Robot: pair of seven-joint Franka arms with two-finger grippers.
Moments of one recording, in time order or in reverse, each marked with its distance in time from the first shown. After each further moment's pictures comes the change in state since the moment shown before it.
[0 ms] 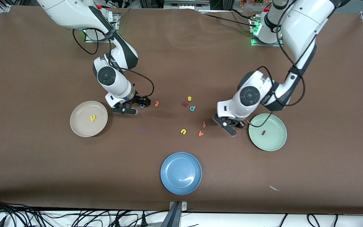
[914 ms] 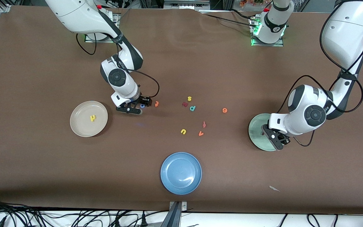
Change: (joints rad) left arm 0.276 0.025 0.014 0.016 0.001 -0.016 0.512; right arm 0.126 0.041 -0.111 0.005 -0.040 0.016 0.054
